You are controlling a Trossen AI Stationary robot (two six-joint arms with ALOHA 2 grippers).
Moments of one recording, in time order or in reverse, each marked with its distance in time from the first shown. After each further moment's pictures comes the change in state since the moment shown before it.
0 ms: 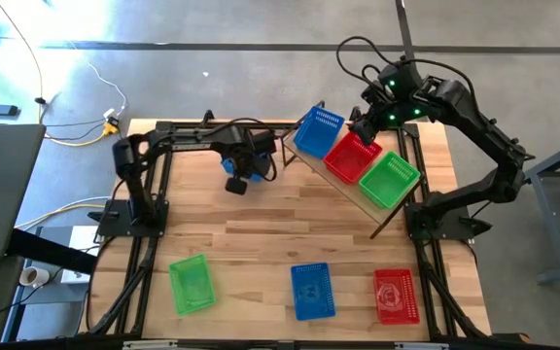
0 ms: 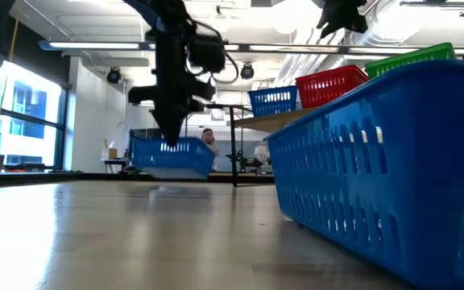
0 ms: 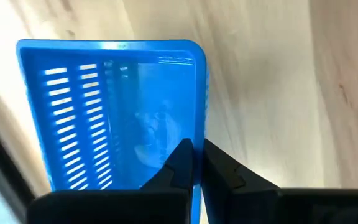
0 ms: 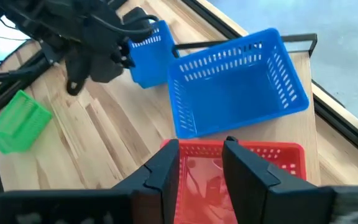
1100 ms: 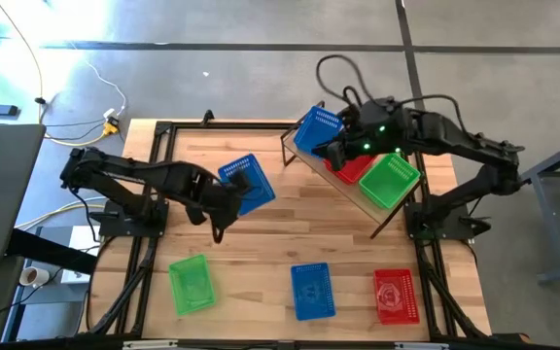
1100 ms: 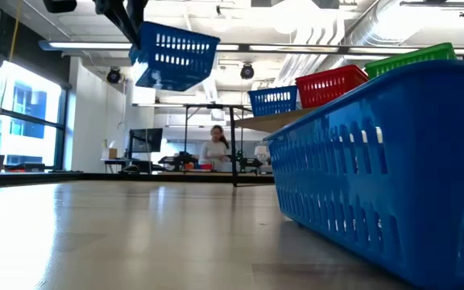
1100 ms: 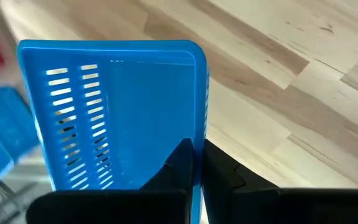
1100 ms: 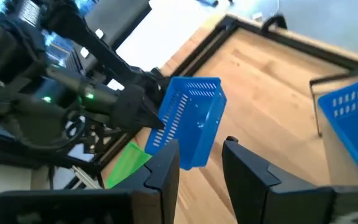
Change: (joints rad) left arm -0.548 -0.397 0.000 -0.176 -0.248 0.289; right arm 0.484 0.031 0.000 0.374 0.256 0.517
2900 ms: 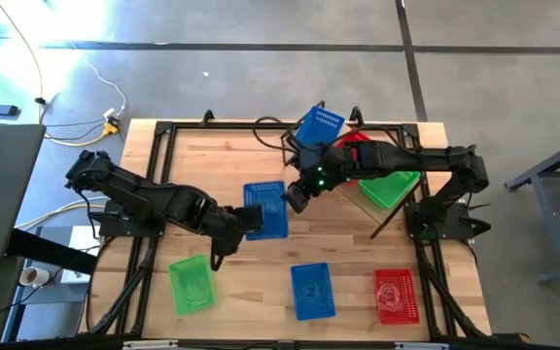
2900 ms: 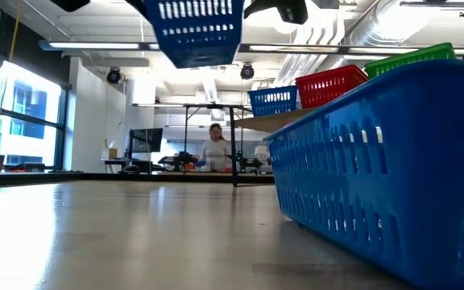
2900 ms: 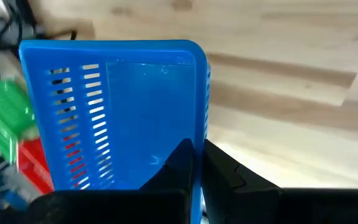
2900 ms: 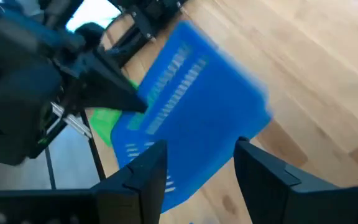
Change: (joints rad) left arm -0.182 0.070 0.000 0.194 -0.079 0.317; right arm 0.131 0.276 0.000 0.033 -0.088 0.026
